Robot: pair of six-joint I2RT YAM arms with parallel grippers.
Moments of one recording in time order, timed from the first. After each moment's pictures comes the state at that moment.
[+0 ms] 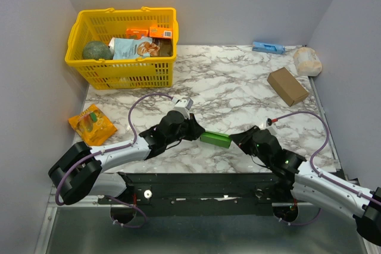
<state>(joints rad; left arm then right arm) -0.87 1.28 0.56 0.28 0.00 -0.68 0.81 0.70 0.28 -0.15 0.34 1.30</state>
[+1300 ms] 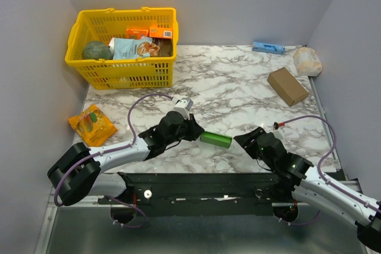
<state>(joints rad) -0.87 1.27 0.55 0.28 0.00 -0.66 0.81 0.55 0.28 -0.34 0.38 1.34</state>
